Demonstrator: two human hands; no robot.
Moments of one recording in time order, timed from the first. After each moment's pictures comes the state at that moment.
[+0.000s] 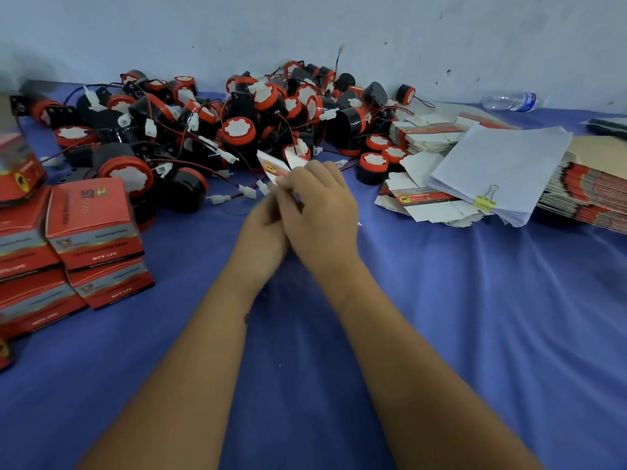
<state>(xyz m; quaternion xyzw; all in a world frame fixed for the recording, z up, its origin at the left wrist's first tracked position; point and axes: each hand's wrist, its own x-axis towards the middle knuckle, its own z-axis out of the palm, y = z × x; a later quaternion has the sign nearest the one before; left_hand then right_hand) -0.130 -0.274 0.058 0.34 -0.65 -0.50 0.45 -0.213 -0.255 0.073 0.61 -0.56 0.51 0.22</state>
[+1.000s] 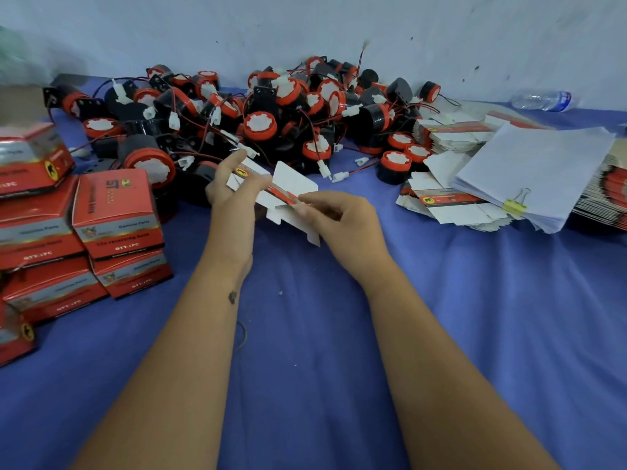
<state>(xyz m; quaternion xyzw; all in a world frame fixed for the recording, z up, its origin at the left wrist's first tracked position) -0.100 -0.300 0.062 0.38 -0.48 -0.55 0.57 -0.238 -0.251 0.053 0.56 -0.60 0.52 -0.24</state>
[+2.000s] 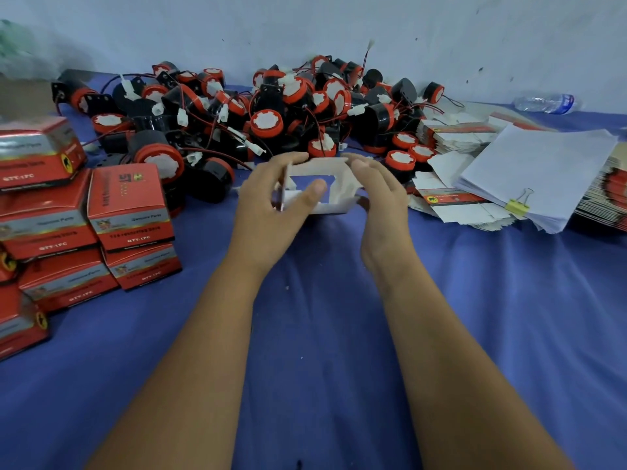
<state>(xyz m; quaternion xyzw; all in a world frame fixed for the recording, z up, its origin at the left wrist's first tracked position) -0.105 -0.285 0.063 0.32 -0.70 -0.36 0.53 -0.243 -0.247 0.074 0.39 -0.50 0.71 -0.32</state>
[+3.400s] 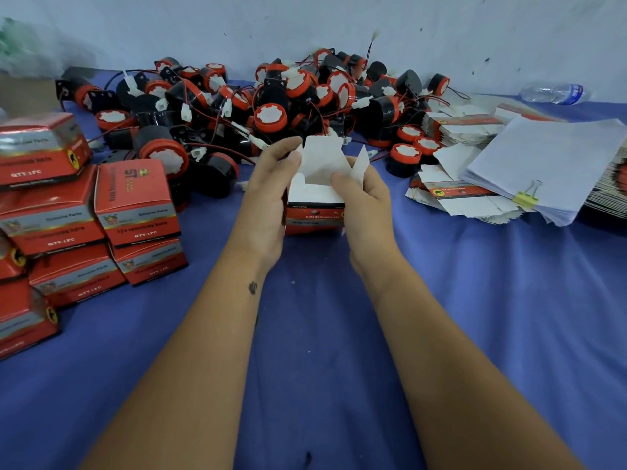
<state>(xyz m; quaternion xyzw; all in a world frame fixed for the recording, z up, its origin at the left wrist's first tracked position) -0.111 -0.292 0.069 0.23 -0.48 -0.65 0.54 -0.218 -0.252 0.068 0.38 -0.49 0.70 -0.35</state>
